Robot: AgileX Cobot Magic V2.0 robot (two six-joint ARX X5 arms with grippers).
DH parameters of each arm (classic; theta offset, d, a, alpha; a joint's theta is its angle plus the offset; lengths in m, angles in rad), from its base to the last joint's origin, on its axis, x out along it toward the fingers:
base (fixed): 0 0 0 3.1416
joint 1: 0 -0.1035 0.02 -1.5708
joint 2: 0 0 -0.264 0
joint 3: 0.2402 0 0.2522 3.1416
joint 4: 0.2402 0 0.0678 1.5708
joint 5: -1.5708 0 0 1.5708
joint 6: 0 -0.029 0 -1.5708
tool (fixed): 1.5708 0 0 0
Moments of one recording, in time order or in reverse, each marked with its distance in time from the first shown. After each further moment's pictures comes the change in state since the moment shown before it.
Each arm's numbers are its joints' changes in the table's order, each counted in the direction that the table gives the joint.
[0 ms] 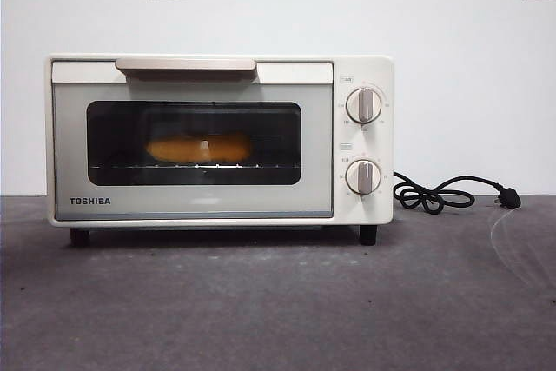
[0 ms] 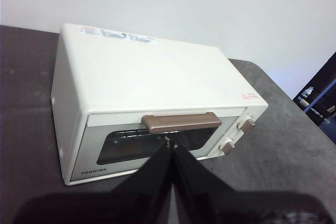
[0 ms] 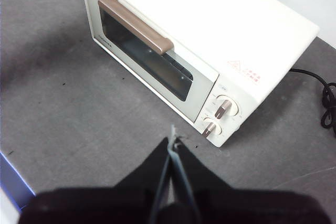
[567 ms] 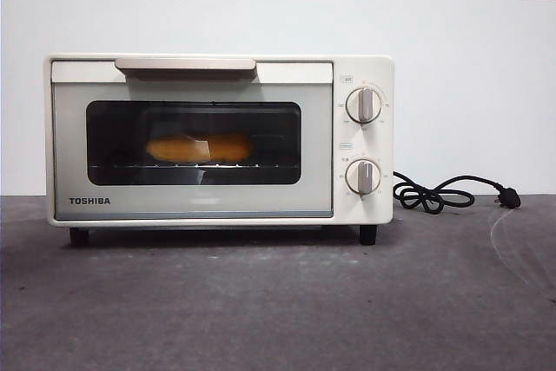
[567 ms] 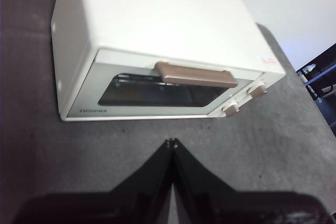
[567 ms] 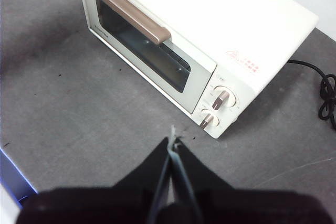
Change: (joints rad) left arm 0.000 -0.097 0.002 0.169 -0.001 0.003; right arm 0.000 0.000 0.000 0.030 -0.007 0.000
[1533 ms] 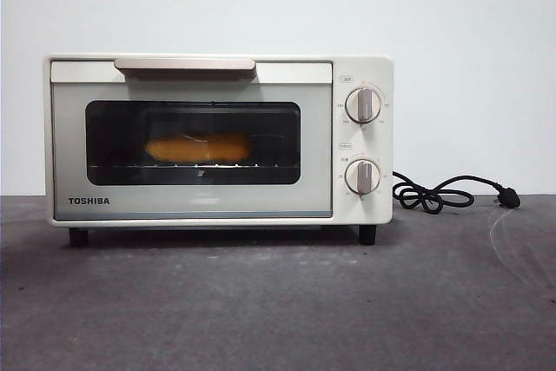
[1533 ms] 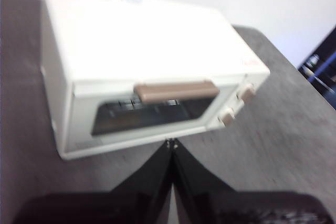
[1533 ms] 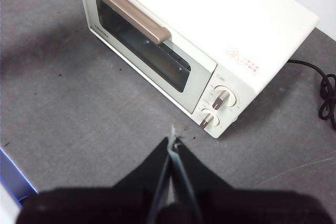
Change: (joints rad) left arm 0.212 0.113 0.000 -0.103 0.198 -0.002; right arm 0.000 0.000 0.000 0.000 0.000 0.000
